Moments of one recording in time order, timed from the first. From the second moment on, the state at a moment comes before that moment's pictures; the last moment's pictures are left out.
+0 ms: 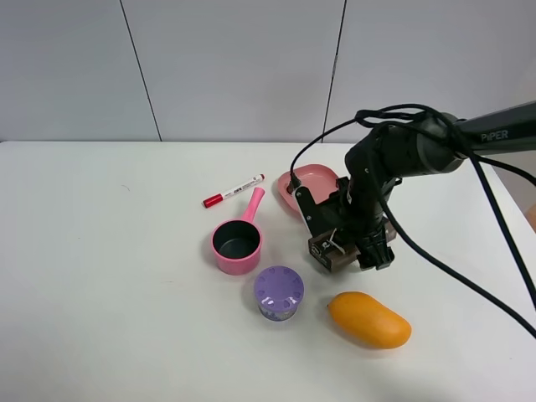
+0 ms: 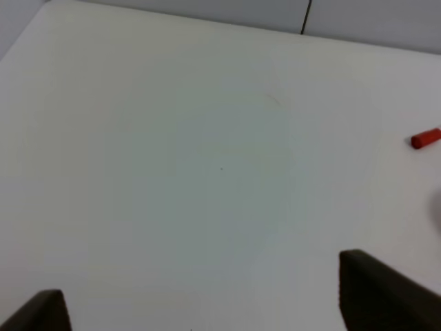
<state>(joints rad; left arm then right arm) 0.05 -0.01 -0.52 0.14 1.07 -0.21 0.48 1.99 -1.12 -0.27 0.67 -1.09</state>
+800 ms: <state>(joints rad) 0.05 -0.01 -0.52 0.14 1.07 -0.21 0.48 2.00 -1.12 -0.26 0.67 -0.83</state>
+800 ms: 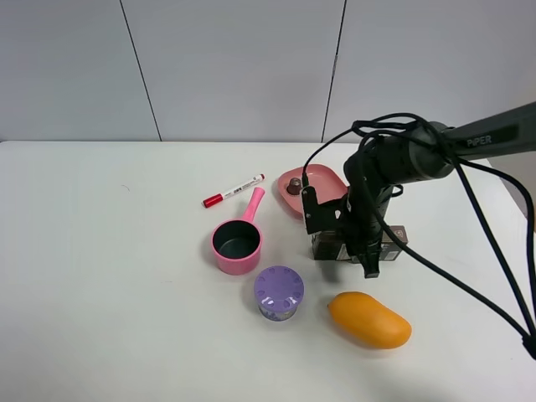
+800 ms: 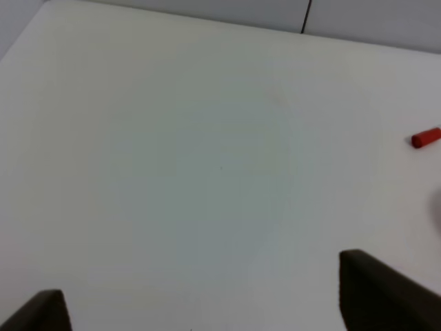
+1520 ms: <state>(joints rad) 0.05 -0.01 -0.52 0.14 1.07 -0.21 0.81 1.83 -1.55 -0.16 0.86 -0.11</state>
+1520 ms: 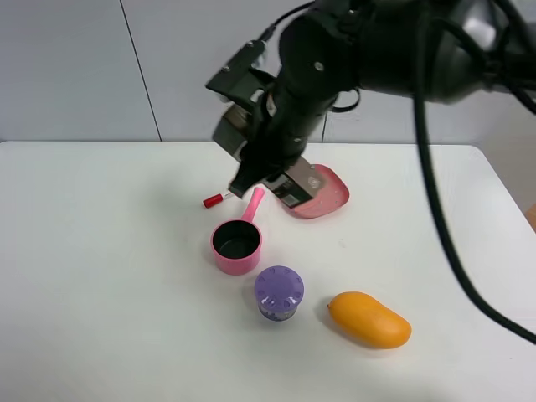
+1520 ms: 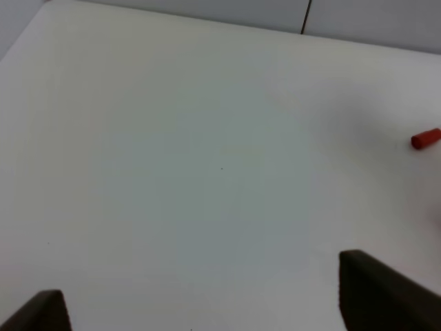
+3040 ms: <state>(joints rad) 0.05 -0.01 -0.52 0.14 1.07 -0.21 1.04 2.55 -2.17 0.04 1.00 -0.10</state>
